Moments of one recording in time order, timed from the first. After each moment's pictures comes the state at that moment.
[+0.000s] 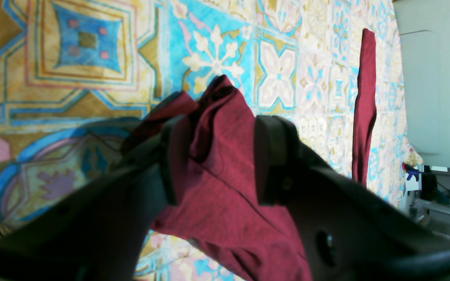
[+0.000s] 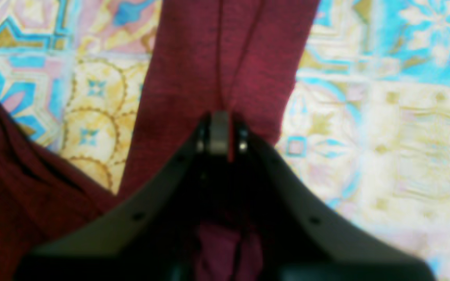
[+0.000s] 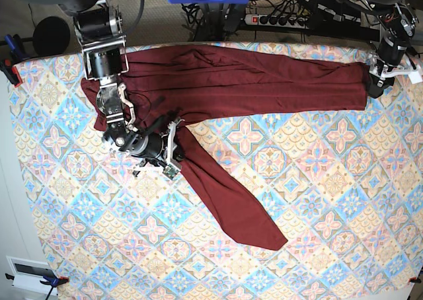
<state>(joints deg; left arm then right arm) 22.6 -13.0 -49.4 86.3 -68.2 -10.8 48.6 14.2 9.9 -9.7 72.0 -1.8 42.7 -30.2</state>
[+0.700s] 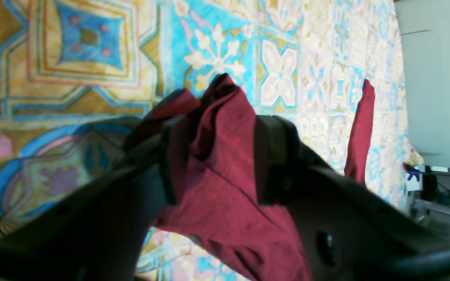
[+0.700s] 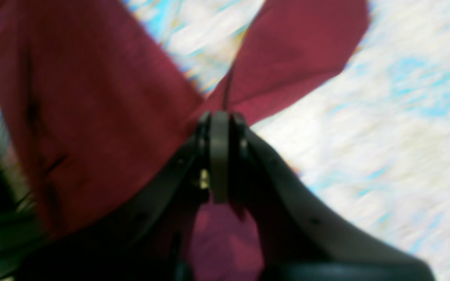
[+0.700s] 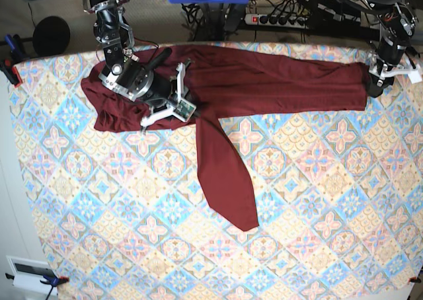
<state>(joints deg) 22.6 -12.9 -49.4 86.3 -68.0 -10.7 48.6 -14.0 10.6 -10.3 111.0 -1.2 43.1 -37.0</state>
